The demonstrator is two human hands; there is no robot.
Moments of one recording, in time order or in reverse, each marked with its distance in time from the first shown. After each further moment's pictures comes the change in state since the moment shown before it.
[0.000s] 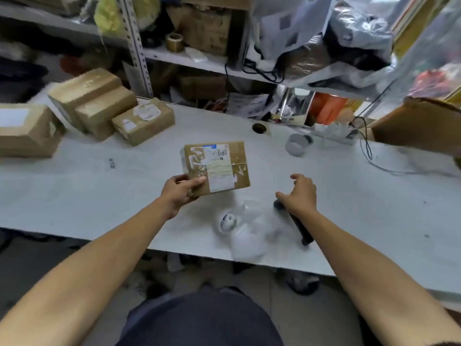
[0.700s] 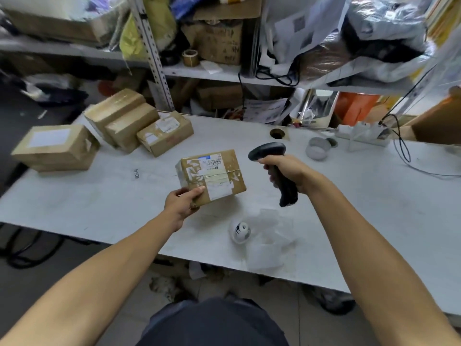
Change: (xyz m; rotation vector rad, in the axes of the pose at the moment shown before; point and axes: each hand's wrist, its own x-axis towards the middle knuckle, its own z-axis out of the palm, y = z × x) left_hand -0.008 -0.006 -0.007 -0.031 0.256 0.005; right_hand 0.003 -0.110 -0.062 0.676 -0.651 0.069
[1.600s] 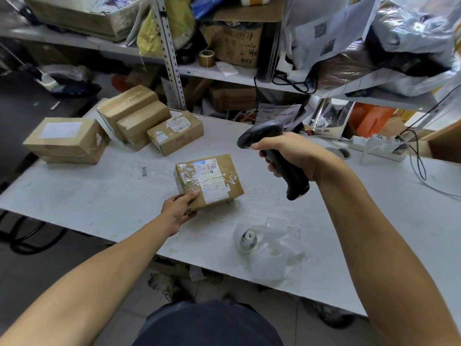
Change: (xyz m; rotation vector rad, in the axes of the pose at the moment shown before) left_hand 0.015 0.002 -0.027 -0.077 0.055 -0.087; right_hand -0.026 -0.080 0.024 -0.183 -0.109 -0.157
